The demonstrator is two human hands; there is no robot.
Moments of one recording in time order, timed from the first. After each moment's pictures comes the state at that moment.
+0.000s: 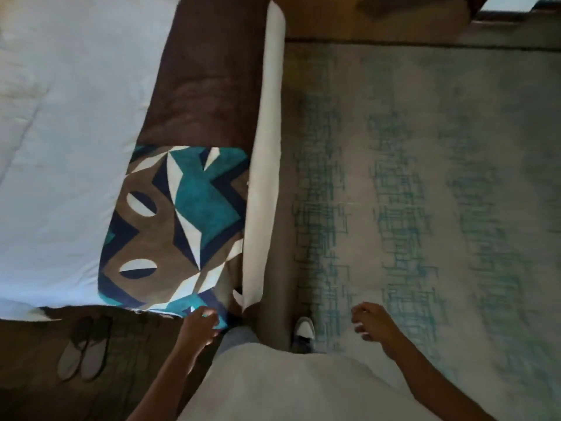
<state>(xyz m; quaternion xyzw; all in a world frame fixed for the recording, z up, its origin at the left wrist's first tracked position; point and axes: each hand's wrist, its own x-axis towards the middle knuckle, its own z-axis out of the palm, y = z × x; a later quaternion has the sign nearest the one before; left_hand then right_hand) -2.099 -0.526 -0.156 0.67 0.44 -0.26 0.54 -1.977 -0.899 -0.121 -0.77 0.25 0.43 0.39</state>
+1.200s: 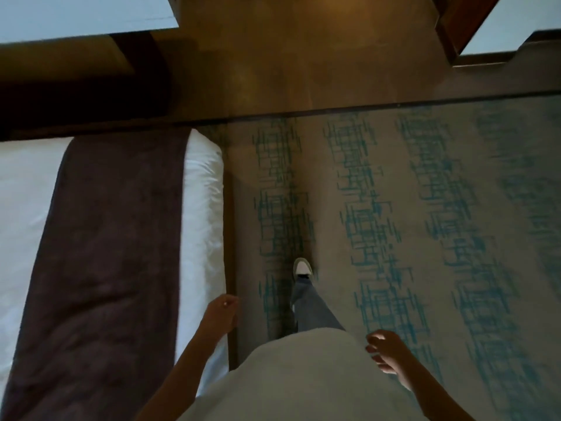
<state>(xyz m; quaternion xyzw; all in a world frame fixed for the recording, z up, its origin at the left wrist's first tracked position) -1.189 -0.529 -0.148 0.67 0.43 -0.26 0.55 -1.178 -0.902 -0.163 -0.69 0.40 0.44 0.42</state>
